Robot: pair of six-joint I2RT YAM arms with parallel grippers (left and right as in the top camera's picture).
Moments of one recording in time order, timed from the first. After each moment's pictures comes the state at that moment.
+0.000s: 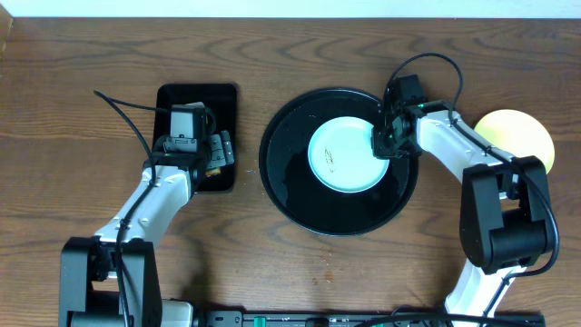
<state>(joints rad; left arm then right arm) -0.08 1.57 0.84 -0.27 -0.09 -0.25 0.21 1.98 1.27 -0.65 -0.09 0.21</state>
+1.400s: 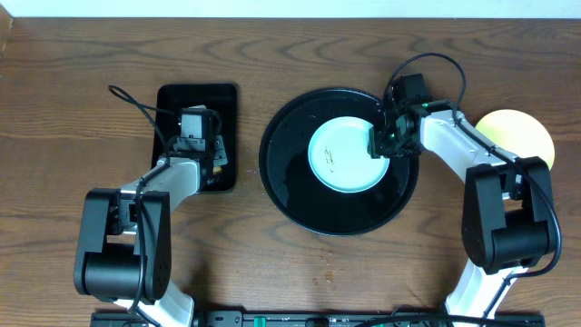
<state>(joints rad) -0.08 1.78 0.82 -0.05 -0.18 -0.25 0.20 1.97 1.27 -0.64 -0.16 0.17</state>
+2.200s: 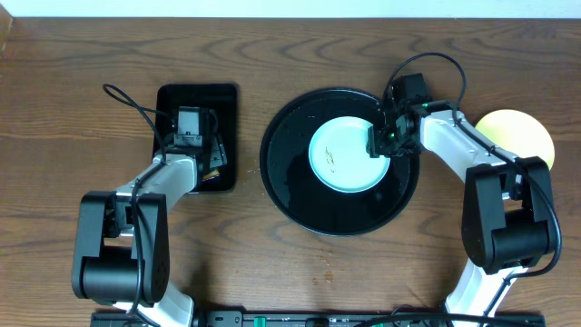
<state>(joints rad) -0.06 1.77 0.86 -0.18 -0.23 -0.27 0.20 1.97 1.27 -0.63 -0.16 0.17</state>
